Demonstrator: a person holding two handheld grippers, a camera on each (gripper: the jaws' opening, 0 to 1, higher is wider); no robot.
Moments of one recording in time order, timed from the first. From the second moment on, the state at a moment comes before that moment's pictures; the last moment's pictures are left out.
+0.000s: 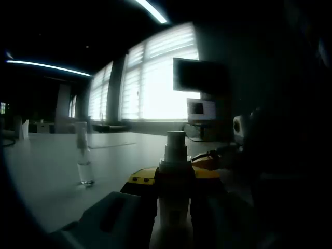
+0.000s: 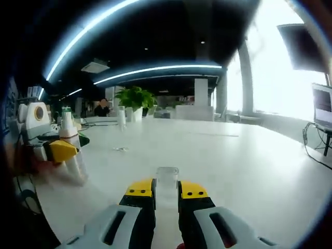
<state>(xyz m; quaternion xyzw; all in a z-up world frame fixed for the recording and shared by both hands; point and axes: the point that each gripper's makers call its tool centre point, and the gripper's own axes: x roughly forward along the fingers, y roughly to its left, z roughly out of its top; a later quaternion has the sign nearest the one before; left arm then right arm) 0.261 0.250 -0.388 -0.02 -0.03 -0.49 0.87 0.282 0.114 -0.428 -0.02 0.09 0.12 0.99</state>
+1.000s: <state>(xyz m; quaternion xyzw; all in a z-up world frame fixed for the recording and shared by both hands) 0.262 0.250 -0.388 -0.01 -0.04 -0.49 0.87 0.279 0.112 -0.444 -0.05 0.12 0.12 0.98</state>
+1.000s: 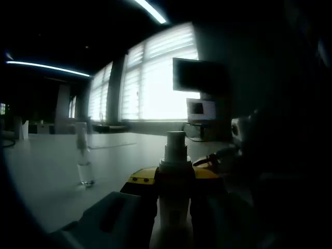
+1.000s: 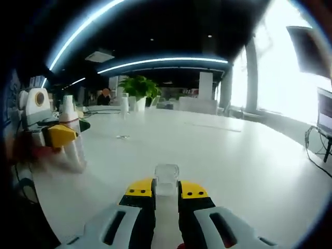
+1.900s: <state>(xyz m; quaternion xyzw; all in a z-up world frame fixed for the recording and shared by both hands) 0.261 0.249 -0.389 -0.01 -0.04 -0.49 0.87 0.278 0.117 -0.446 -0.05 0.12 0.14 0.98</state>
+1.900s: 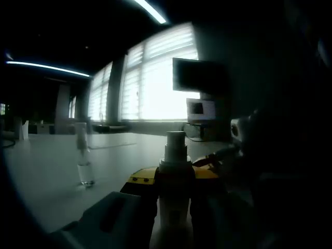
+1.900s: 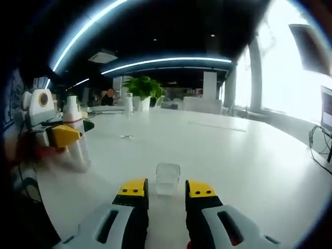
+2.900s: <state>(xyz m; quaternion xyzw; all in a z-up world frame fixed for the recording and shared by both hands) 0.263 0.249 -0.389 -0.02 -0.03 -0.49 0.87 0.274 0.126 -0.395 0.00 0.03 0.18 0.98</state>
